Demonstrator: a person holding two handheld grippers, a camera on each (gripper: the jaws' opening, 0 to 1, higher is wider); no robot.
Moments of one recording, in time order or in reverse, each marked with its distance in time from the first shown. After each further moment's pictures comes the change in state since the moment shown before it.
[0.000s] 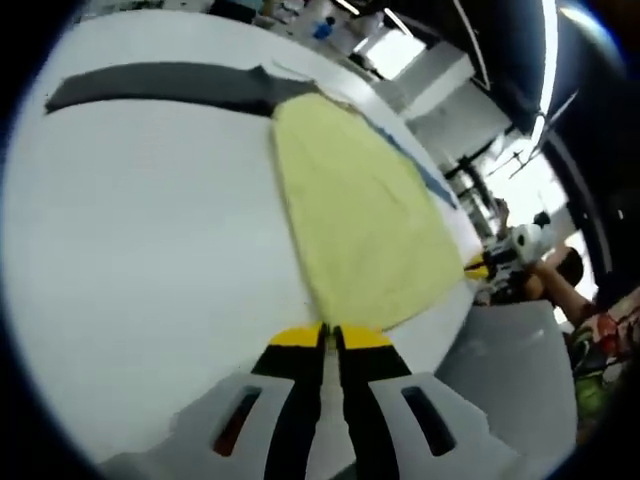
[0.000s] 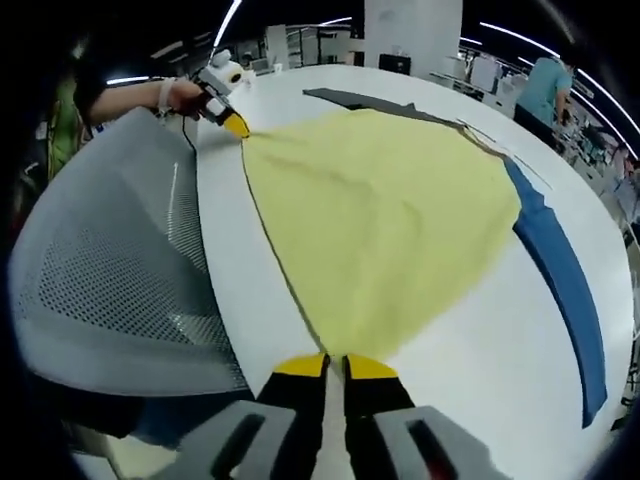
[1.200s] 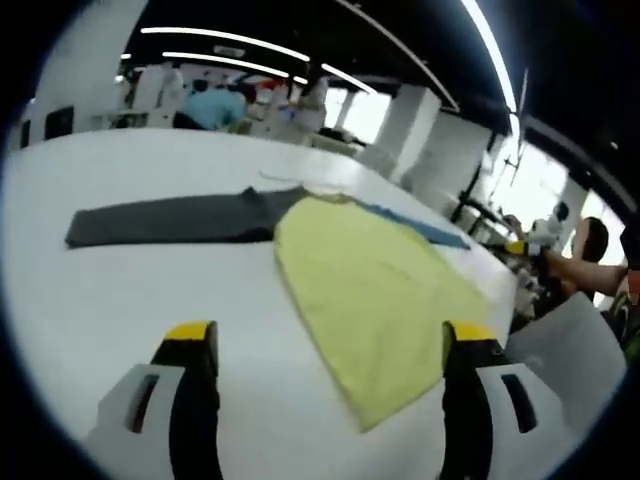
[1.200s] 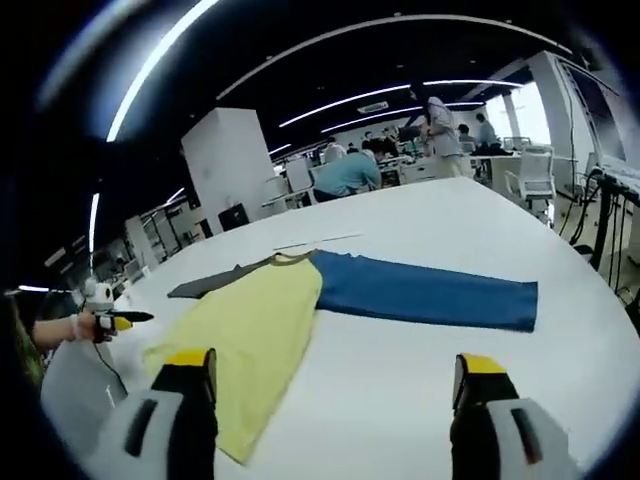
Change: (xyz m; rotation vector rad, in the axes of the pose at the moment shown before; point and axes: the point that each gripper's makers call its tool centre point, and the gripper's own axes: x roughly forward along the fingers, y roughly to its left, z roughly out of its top) left arm -0.017 0.004 0.064 0.268 -0.333 0.094; right arm -0.101 -0.120 0.013 0.644 -0.639 -0.431
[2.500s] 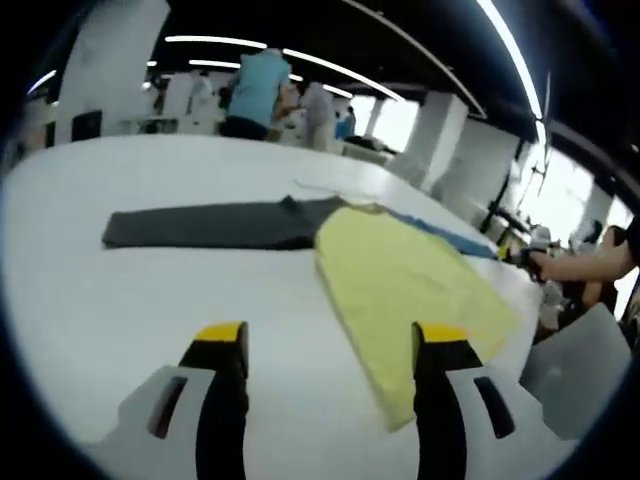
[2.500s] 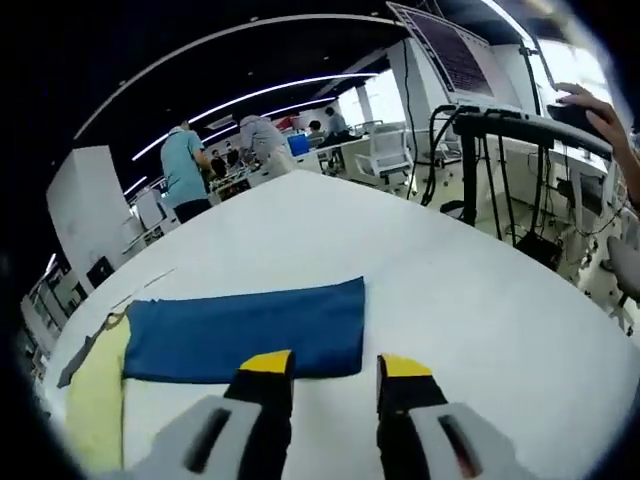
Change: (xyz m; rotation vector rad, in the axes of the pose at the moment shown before) left arm -0.011 0.033 0.008 -0.017 -0.036 0.143; right arm 0.026 -0.178 -0.001 0.301 -0.023 -0.561
